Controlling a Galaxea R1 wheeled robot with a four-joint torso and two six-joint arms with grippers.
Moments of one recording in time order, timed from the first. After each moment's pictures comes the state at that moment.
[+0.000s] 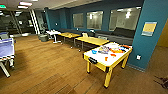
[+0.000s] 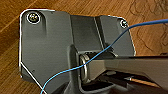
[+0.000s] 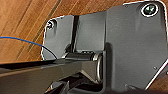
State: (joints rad) left arm 1.55 2.93 -2.49 0.03 -0.10 0.06; right arm -1.56 2.97 -2.57 -0.39 0.11 0.36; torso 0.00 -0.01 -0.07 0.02
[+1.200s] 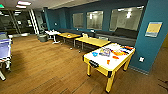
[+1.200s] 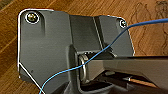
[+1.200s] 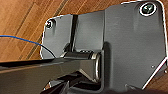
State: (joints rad) left arm 1.55 2.93 -2.49 0.03 -0.10 0.06; right arm -1.56 2.97 -2.57 -0.39 0.11 0.36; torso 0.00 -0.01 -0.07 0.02
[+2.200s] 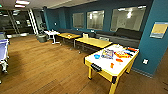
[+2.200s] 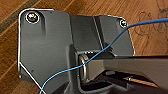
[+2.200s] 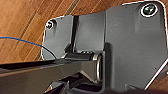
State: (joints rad) left arm 1.55 2.93 -2.49 0.03 -0.10 0.06; right arm -1.56 2.97 -2.57 -0.39 0.11 0.36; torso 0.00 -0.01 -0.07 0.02
